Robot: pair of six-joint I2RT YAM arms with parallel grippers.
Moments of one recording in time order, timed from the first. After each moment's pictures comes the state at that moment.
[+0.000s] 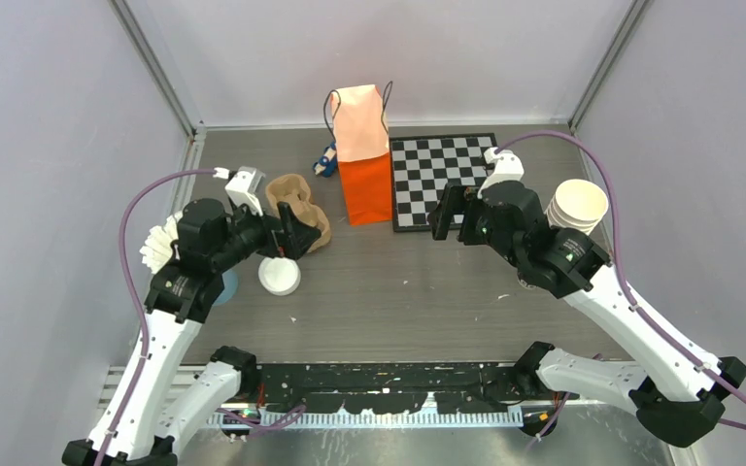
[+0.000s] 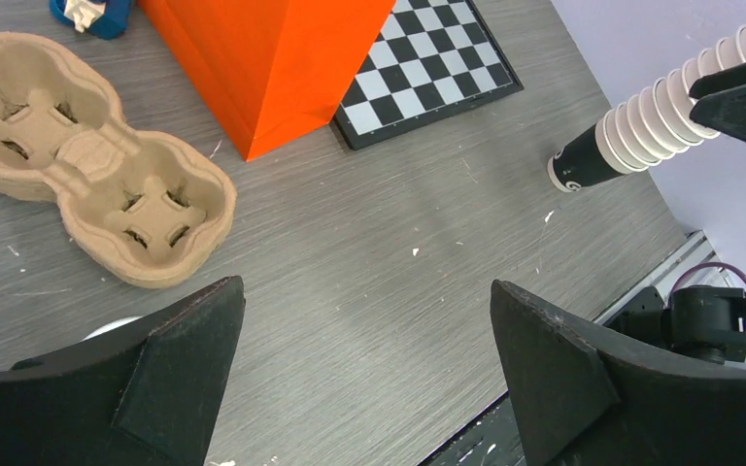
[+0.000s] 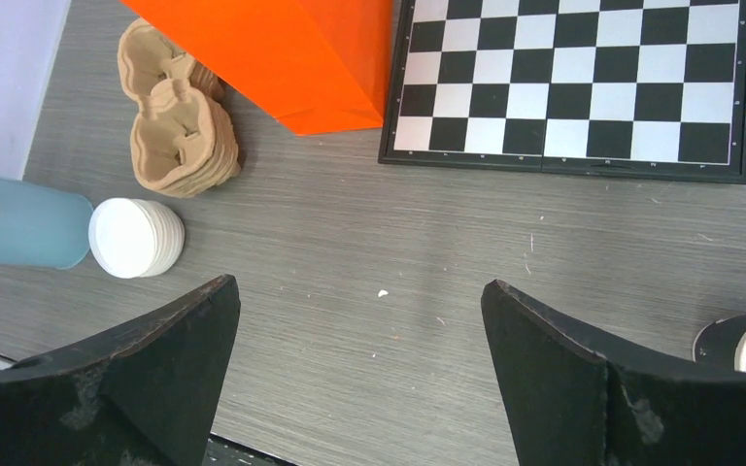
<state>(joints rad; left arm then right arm) -0.29 0.76 0.97 -0.54 0.35 -0.32 0.75 1.00 1.22 -0.73 0.34 0.54</state>
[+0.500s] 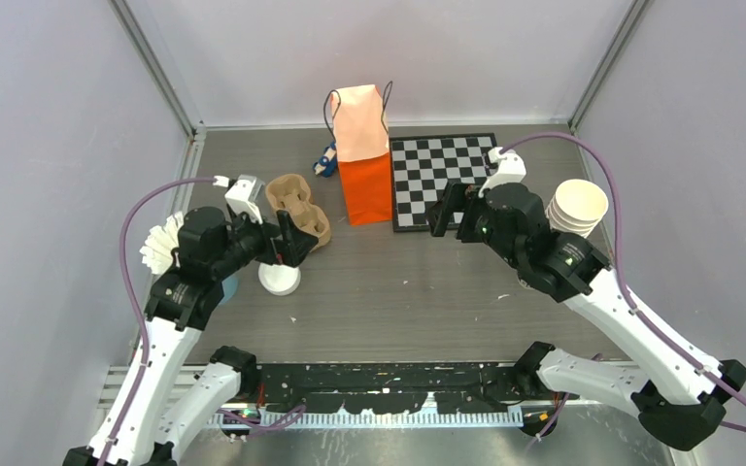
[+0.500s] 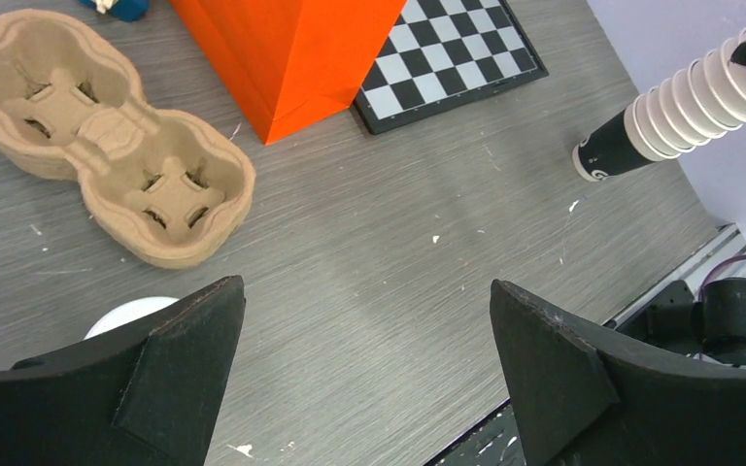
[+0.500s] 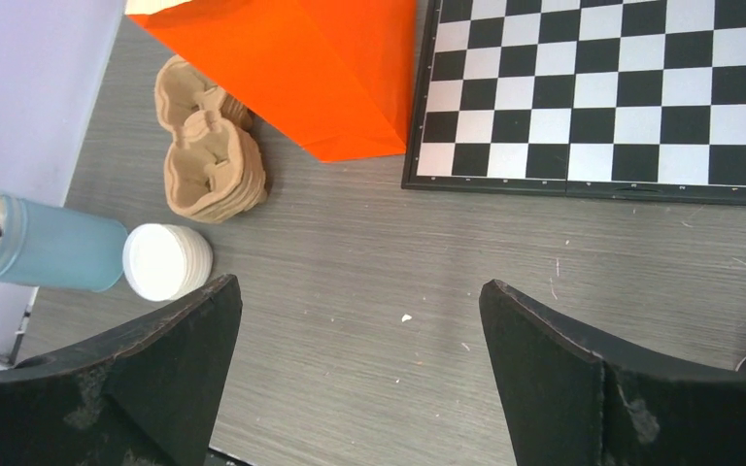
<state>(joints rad) -0.29 0.72 0.93 -0.56 0.33 -0.29 0.75 0.96 1.17 -0.64 0.33 0.56</state>
